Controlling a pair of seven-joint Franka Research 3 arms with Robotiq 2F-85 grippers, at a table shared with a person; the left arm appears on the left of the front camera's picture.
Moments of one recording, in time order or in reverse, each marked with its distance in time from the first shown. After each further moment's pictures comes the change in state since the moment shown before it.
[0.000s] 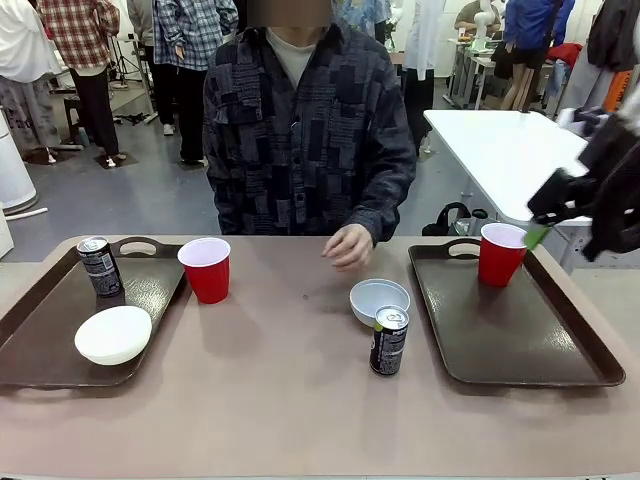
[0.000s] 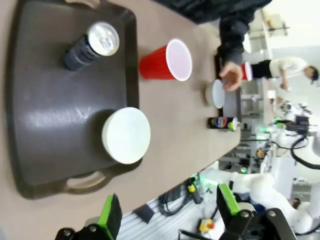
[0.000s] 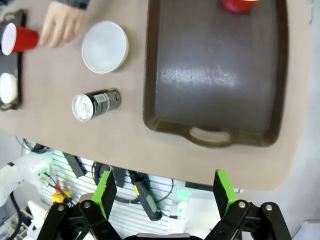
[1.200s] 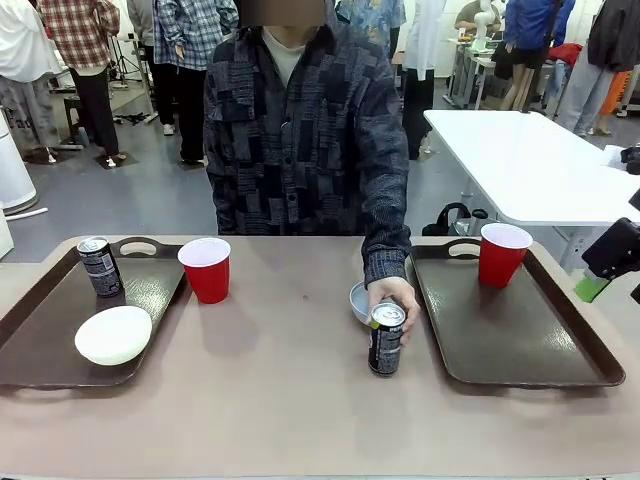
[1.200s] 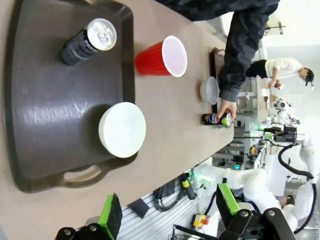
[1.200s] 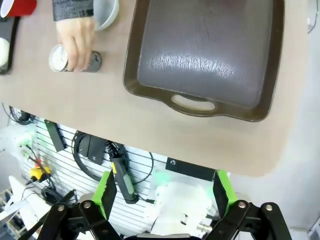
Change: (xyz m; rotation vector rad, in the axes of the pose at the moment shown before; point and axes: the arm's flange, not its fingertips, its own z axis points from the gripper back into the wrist) left arm -0.002 0.002 0.009 -0.028 0.020 0.014; right arm -0.070 -0.050 -0.003 0.010 0.019 0.104
